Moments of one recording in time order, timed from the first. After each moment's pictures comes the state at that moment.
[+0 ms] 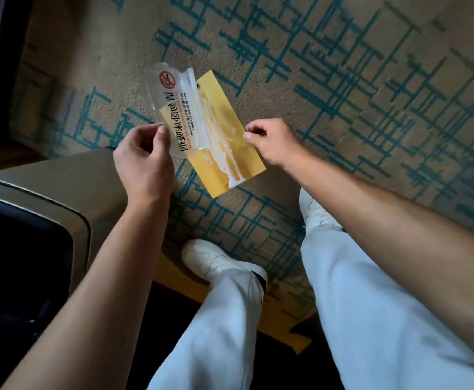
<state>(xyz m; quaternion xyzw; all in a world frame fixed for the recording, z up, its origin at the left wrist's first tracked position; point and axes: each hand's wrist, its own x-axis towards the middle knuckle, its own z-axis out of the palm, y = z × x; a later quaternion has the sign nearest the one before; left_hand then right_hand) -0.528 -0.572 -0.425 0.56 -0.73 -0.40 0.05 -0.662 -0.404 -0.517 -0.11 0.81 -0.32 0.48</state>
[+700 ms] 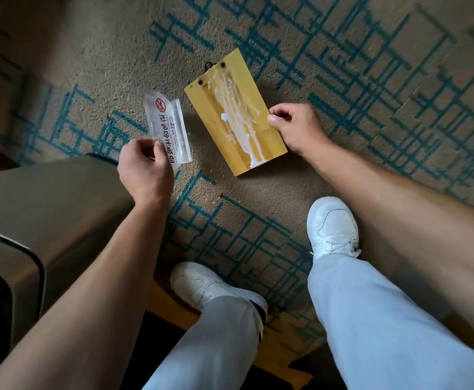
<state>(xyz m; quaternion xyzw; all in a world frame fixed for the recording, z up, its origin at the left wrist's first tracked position) -0.516 -0.588 -0.538 0.60 -0.76 -0.27 -0.01 -0.707 -0.402 -0.604 -0.08 0.85 -0.33 0.41</state>
